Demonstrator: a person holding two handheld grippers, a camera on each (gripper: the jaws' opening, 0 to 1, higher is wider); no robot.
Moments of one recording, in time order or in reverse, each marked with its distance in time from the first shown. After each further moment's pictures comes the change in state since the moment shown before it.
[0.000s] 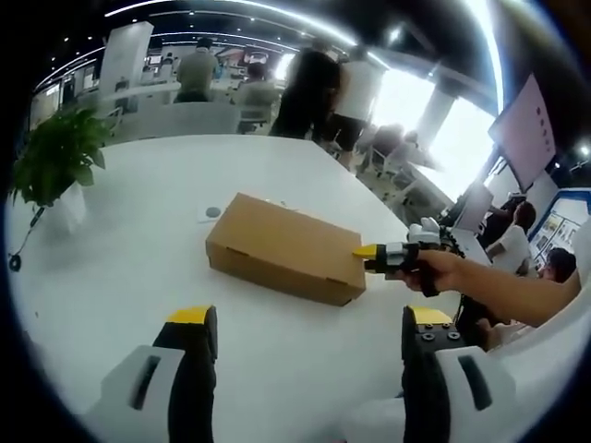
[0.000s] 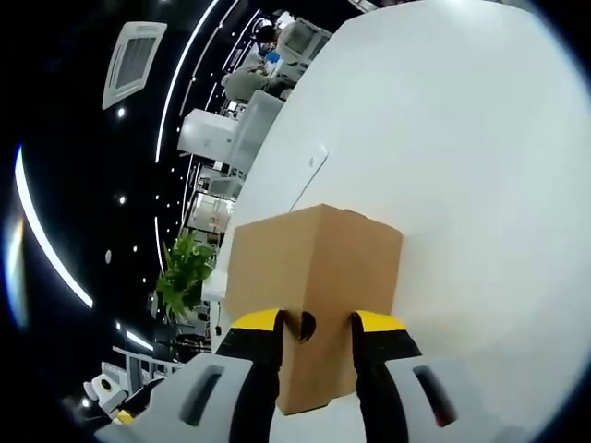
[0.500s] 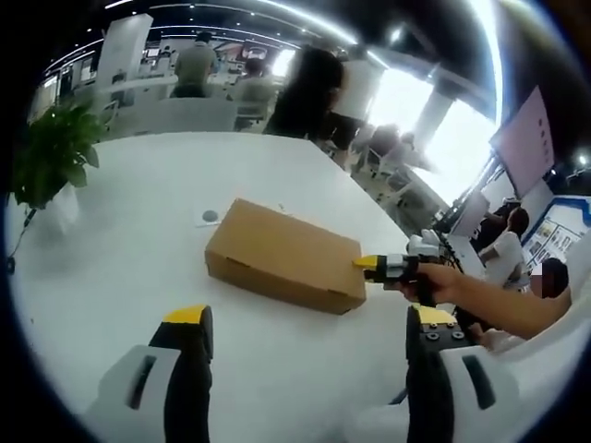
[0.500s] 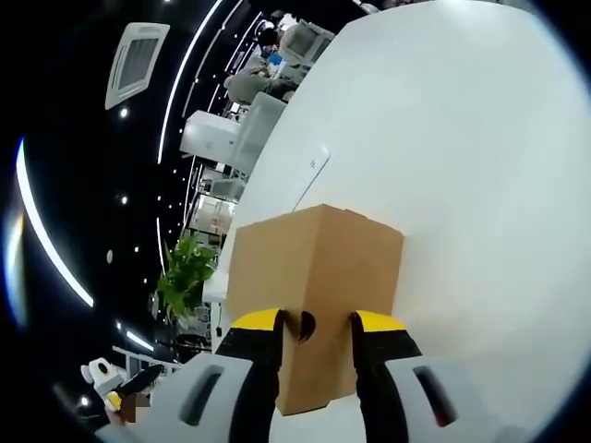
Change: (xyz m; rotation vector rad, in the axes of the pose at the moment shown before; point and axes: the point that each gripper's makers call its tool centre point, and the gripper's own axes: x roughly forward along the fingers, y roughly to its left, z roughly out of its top) left arm 0.009 0.017 0.039 -0.033 -0.021 -0.053; right arm -0.001 0.003 -0.003 -0.006 -0.014 0.009
